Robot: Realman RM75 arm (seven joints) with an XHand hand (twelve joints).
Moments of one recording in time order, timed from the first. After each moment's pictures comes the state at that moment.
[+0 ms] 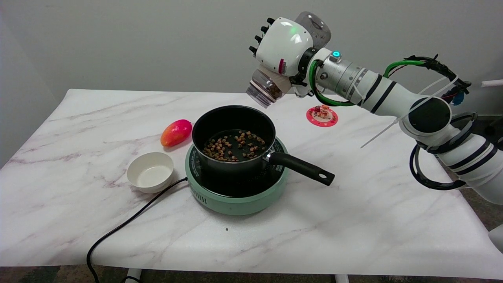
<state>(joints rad) 0.50 -0.78 -1.93 1.72 -1.47 0.26 1.55</state>
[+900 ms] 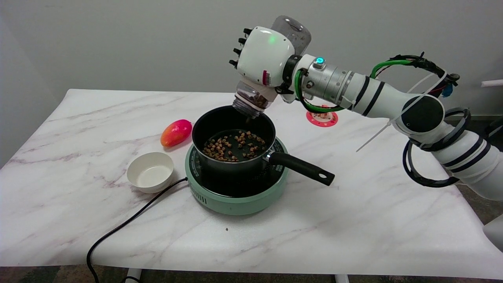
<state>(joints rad) 0.55 -0.79 -2.00 1.75 -1.50 0.33 1.54</state>
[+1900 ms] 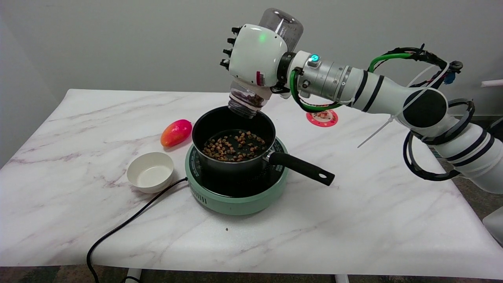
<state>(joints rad) 0.61 -0.77 -2.04 1.79 -1.53 0.38 1.52</state>
